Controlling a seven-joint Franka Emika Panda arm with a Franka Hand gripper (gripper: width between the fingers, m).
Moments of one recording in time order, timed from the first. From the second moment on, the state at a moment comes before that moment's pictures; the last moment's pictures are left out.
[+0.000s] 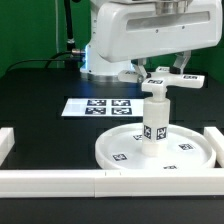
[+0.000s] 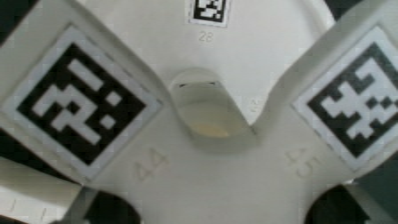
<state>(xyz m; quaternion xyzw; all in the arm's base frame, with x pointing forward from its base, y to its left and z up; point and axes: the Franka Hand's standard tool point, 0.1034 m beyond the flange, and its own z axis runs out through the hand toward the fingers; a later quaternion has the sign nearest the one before) 0.562 0.043 0.128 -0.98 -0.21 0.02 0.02</state>
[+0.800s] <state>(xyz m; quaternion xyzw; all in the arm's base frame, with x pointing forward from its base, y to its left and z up) 0.562 0.039 0.120 -0.98 -0.21 0.03 0.02</state>
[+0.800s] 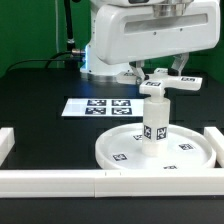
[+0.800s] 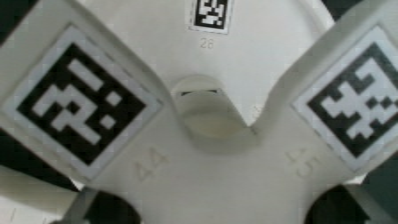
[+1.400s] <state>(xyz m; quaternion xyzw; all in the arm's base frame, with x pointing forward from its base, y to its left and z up) 0.560 0.039 0.106 -0.98 -0.21 0.03 0.02</state>
